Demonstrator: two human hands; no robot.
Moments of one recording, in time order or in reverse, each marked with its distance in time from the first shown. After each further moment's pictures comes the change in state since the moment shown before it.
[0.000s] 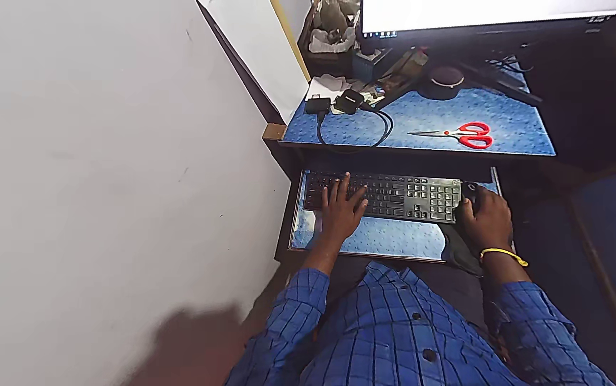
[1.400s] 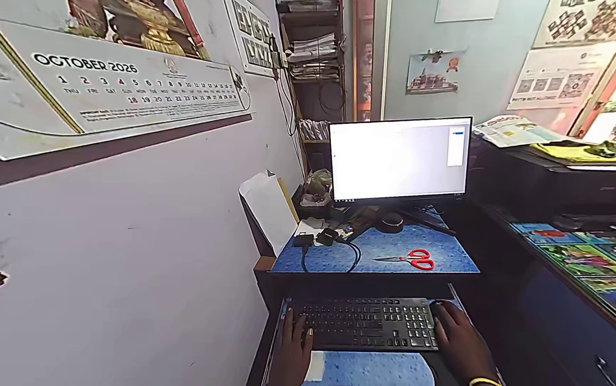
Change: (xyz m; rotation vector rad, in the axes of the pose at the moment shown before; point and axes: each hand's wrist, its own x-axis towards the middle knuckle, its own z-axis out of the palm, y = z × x) left_hand -0.019 -0.079 0.016 -0.025 0.237 -0.149; right_hand 0.000 0.006 0.012 0.051 0.214 -0.163
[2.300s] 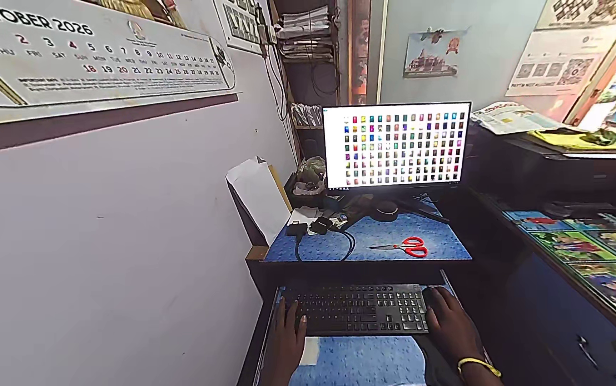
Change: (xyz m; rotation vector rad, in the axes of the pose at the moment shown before) left_hand 0.001 0.006 -0.007 -0.080 -0.018 -0.051; right_hand 0.001 -0.011 -0.016 -0.039 -0.075 0.073
